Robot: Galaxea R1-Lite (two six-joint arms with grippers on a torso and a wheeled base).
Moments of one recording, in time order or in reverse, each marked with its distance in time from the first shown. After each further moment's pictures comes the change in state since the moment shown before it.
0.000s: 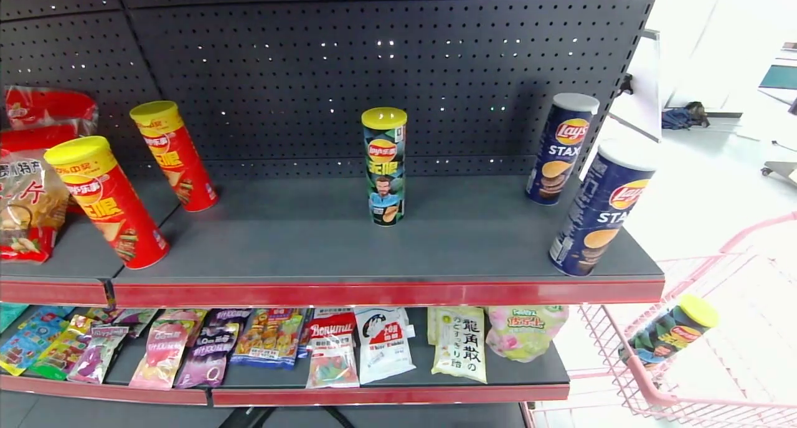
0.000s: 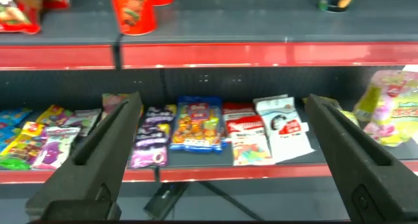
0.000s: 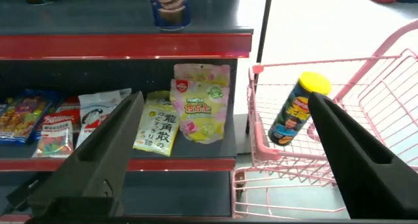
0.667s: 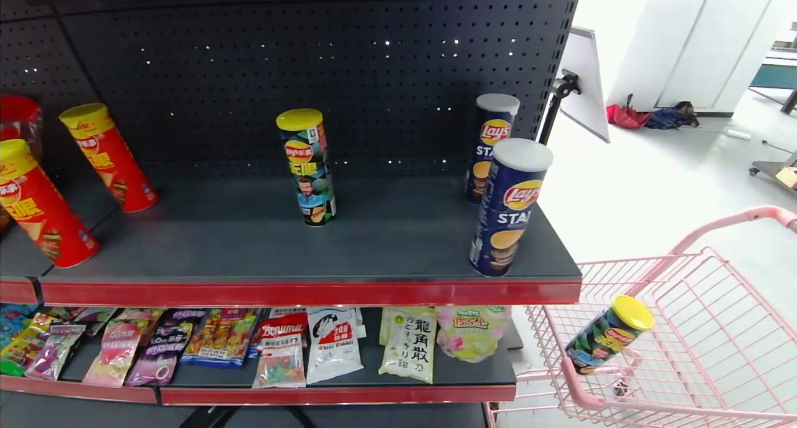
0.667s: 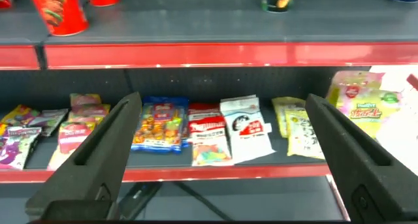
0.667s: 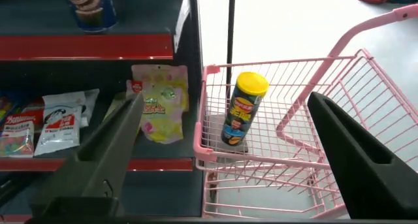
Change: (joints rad) left arm 0.000 0.000 0.000 0.000 0.000 0.000; right arm 0.000 0.000 0.000 -0.001 0.000 0.000
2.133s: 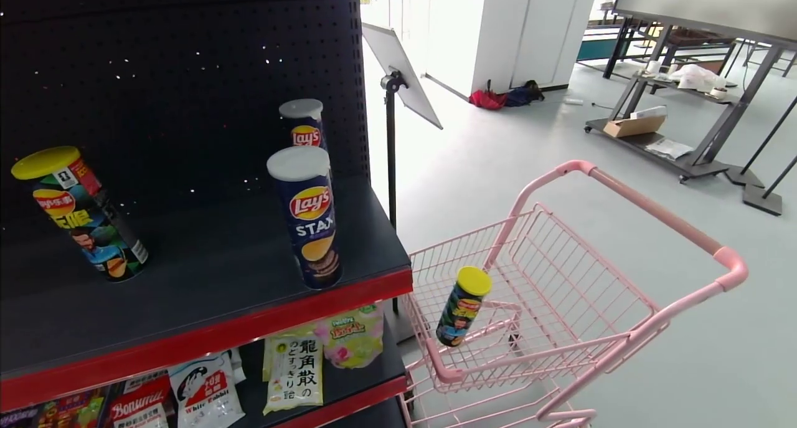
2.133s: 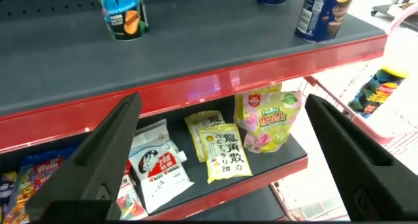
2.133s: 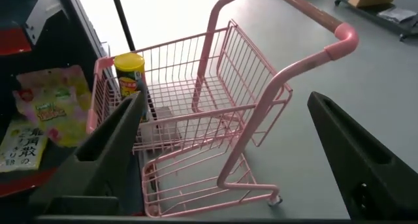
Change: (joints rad) left arm 0.000 0.000 0.000 0.000 0.000 -0.002; right arm 0.000 0.000 0.000 0.000 -0.007 0.001
